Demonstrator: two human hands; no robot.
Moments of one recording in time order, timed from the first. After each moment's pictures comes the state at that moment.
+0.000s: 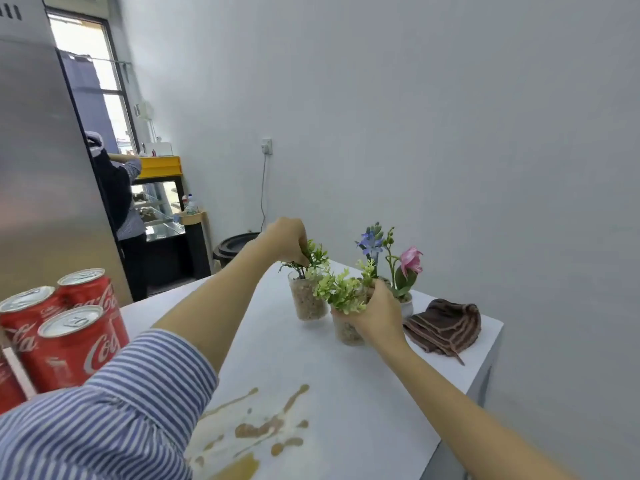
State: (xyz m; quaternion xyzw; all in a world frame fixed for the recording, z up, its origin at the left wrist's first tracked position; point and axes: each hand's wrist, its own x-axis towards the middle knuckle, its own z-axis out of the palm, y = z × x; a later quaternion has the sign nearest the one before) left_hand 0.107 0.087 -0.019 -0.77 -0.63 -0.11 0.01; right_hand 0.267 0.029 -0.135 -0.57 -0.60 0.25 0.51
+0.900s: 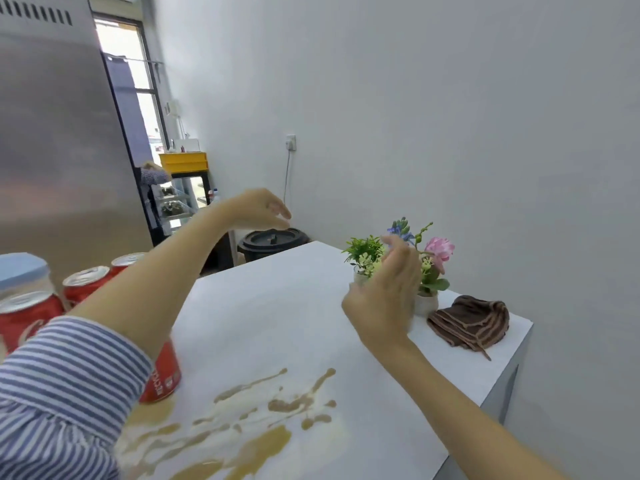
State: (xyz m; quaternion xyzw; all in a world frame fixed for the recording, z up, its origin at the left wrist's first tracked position) left_hand 0.038 0.038 0.025 -0.77 -0.62 -0.15 -0.04; right_hand 0.222 -0.009 -0.107 -0.51 -0.59 -0.07 0.63
